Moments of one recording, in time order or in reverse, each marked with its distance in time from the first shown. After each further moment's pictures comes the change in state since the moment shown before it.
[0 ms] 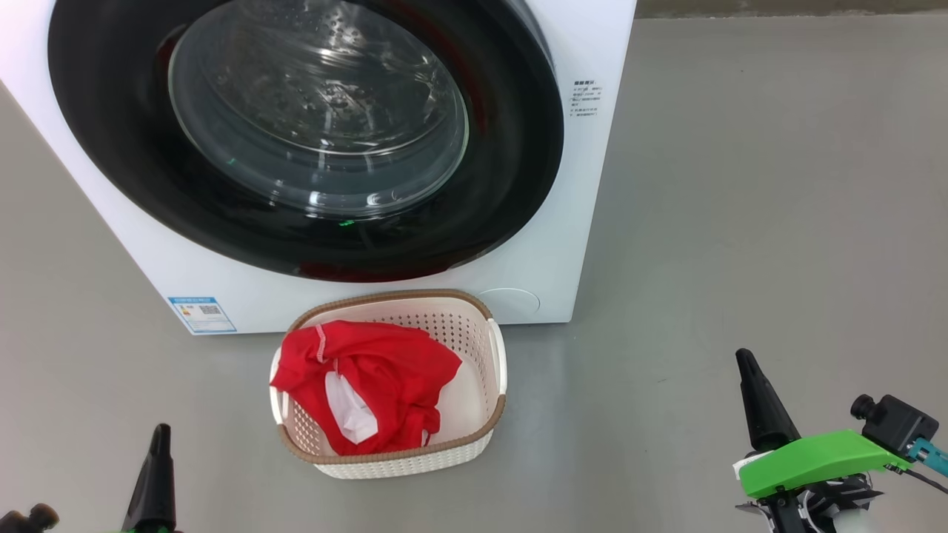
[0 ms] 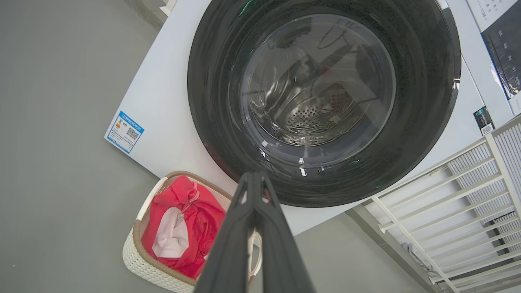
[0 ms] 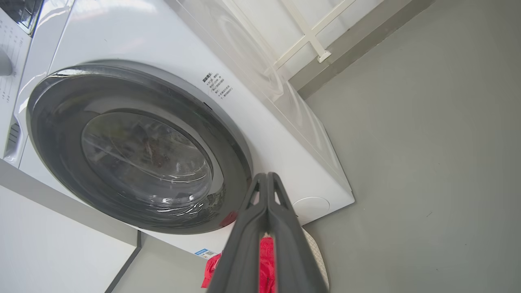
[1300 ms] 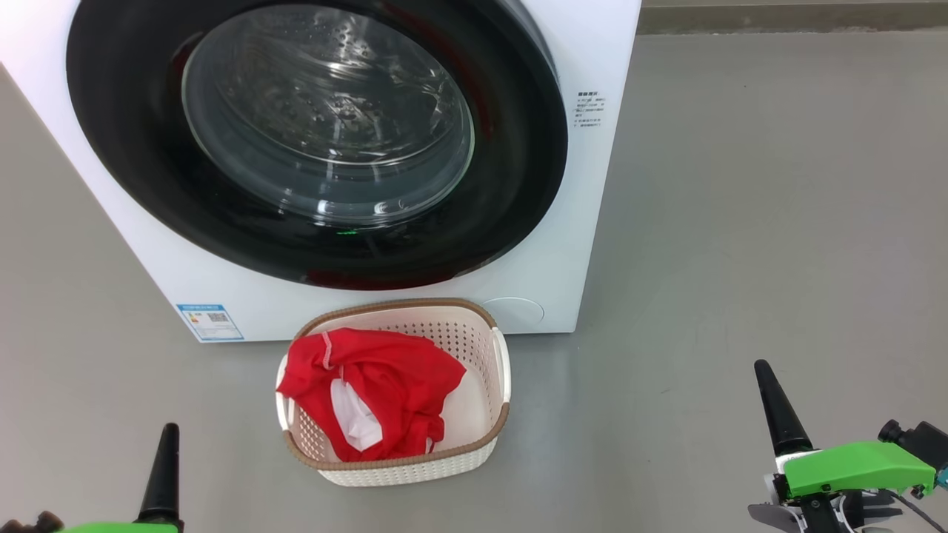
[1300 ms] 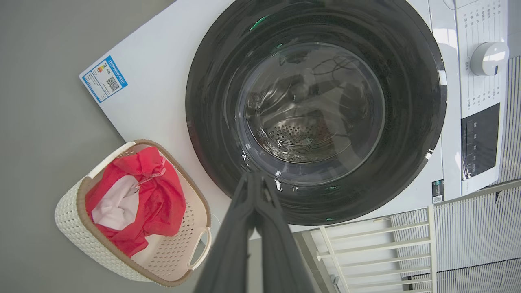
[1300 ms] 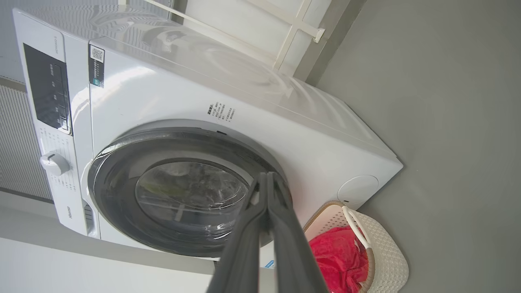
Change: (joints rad) left arm -0.041 -0.070 0.063 0.049 -0.296 0.000 0.113; right arm 0.024 0.003 -0.046 -0.015 0.420 -0.001 0.112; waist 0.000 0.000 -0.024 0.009
